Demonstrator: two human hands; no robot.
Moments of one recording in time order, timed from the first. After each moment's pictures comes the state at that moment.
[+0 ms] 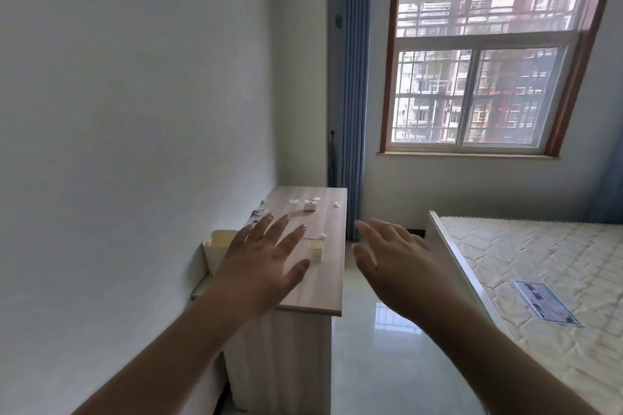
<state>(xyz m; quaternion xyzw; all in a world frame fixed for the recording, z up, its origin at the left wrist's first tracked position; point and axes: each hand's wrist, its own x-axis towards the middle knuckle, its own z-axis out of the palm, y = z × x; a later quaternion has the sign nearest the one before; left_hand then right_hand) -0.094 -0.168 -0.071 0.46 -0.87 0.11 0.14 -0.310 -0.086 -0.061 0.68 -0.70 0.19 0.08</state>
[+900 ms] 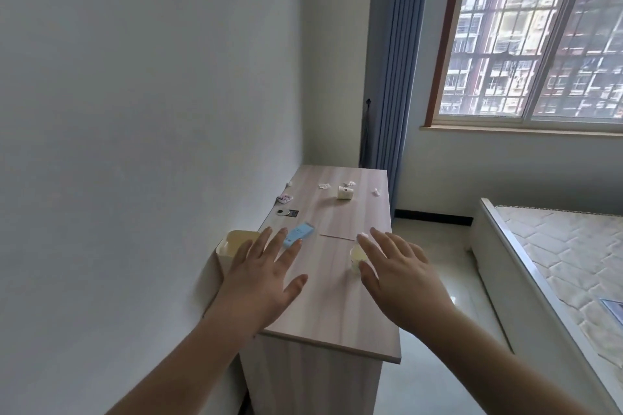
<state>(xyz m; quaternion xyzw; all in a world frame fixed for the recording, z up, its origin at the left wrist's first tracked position) -0.062 -0.469 -0.168 0.52 -0.85 0.09 0.07 -0.294 -0.399 -0.150 0.71 -0.69 0.13 0.05</state>
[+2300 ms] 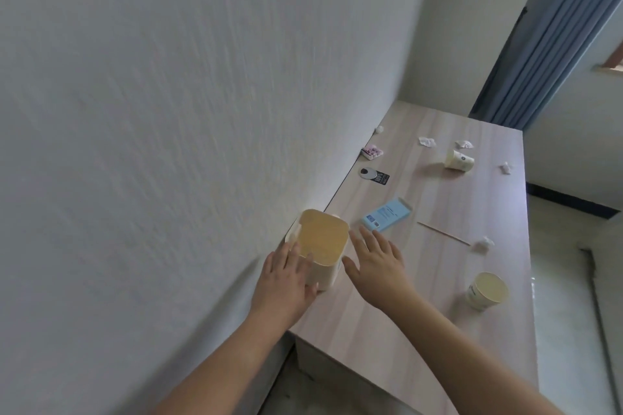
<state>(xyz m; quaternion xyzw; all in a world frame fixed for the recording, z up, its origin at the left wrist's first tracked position) 0.062 -0.740 -0.363 0.63 -0.77 -0.03 -0.02 -0.135 -0.774 -0.343 0.76 -0.64 0.04 -0.12</state>
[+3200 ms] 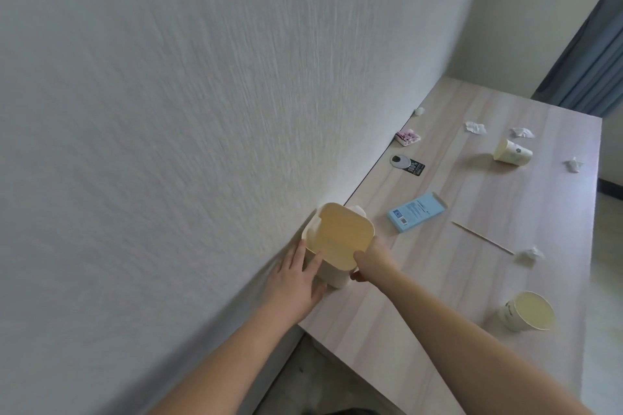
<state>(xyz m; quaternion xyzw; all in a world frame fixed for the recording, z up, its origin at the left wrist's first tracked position) 0.065 -0.763 -0.409 0.67 -0.73 -0.11 -0.04 -0.108 -0.849 -0.386 0.48 -0.69 0.13 -0.52</state>
